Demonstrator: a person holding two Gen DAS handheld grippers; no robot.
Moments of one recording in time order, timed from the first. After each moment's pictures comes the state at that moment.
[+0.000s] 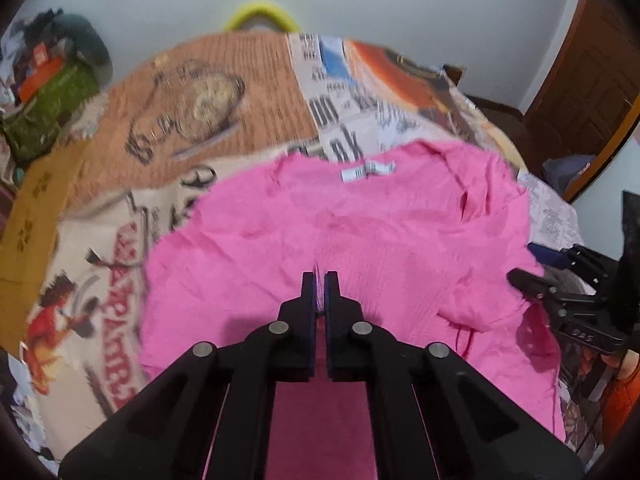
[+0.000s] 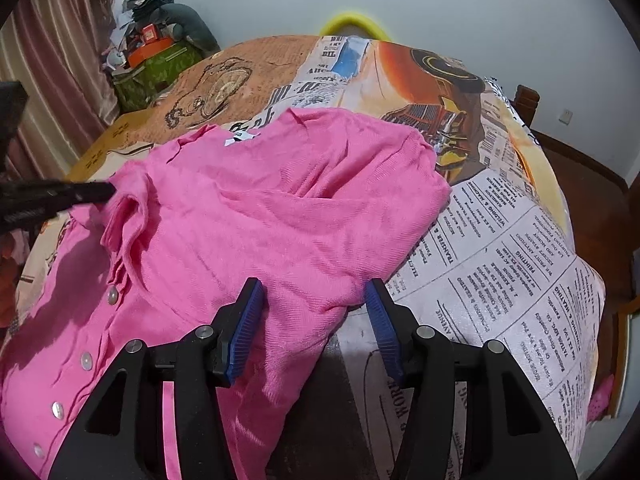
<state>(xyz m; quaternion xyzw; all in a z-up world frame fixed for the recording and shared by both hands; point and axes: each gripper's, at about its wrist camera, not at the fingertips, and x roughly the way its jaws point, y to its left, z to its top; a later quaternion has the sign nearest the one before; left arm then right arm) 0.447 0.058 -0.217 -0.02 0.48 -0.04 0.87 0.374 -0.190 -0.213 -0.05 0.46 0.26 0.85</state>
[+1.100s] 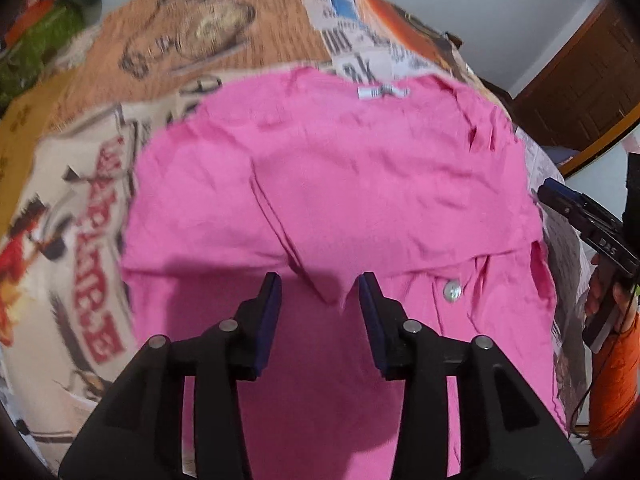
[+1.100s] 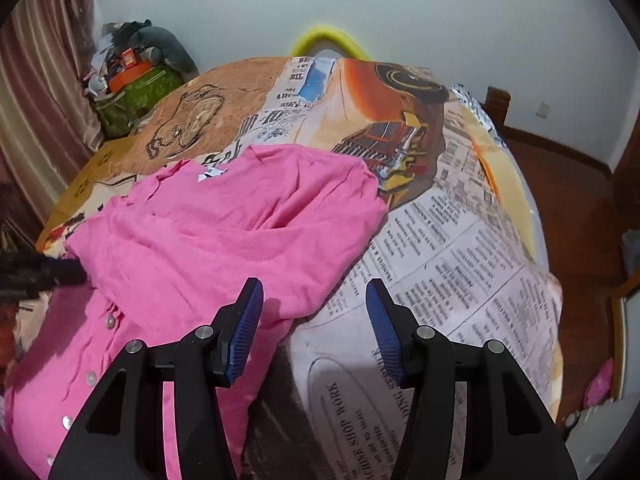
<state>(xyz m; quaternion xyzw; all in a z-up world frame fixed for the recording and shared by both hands) 0.417 0.084 -0.268 -0.08 0.57 -0.08 0.82 0.381 -0.214 -0.193 -0.02 0.45 0.23 0.87</state>
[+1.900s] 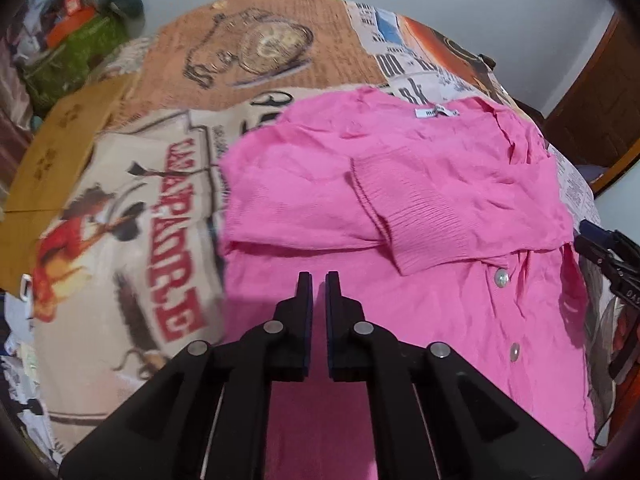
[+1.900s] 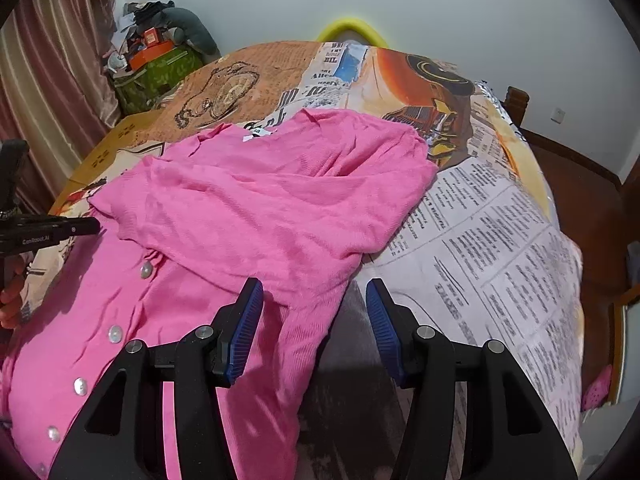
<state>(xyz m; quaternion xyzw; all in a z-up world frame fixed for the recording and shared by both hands) 0.384 0.121 -0.248 -0.06 0.53 0.00 0.85 0.342 -0.193 -0.196 -0.05 0.45 0.25 0.86</state>
